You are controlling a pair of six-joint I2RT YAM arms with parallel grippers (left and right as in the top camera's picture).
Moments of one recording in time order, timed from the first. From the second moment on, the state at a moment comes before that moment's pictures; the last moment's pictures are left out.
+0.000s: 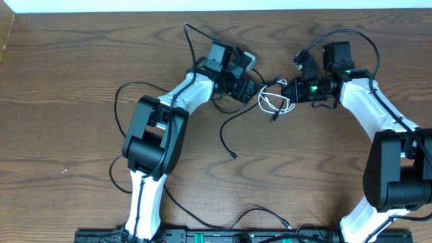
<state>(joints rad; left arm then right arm) -0.42 2.23 1.53 -0.27 0.47 0.13 0.08 1.86 1.26 -0.56 -0.59 0.01</state>
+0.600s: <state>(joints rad) -0.43 2.23 1.53 -0.11 0.50 0.08 0.08 1.86 1.26 -0.56 -0.57 0.01</state>
